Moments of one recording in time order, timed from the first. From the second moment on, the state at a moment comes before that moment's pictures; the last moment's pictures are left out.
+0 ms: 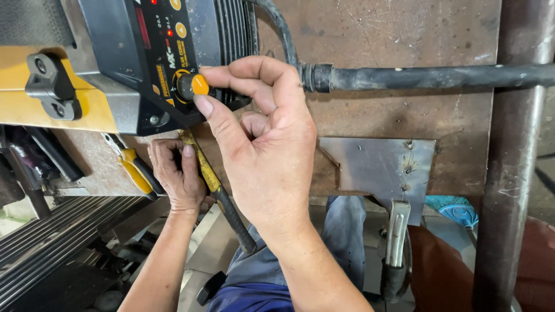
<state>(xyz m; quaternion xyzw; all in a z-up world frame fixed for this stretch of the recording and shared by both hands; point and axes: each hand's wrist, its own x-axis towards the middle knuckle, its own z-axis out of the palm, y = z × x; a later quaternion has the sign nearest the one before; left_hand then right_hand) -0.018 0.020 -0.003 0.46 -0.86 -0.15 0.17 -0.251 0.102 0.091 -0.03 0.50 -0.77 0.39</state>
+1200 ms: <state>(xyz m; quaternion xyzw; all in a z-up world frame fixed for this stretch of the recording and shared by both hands) -0.022 0.024 -0.003 0.46 -0.86 -0.14 0.16 -0.253 0.101 0.095 0.03 0.44 -0.79 0.43</state>
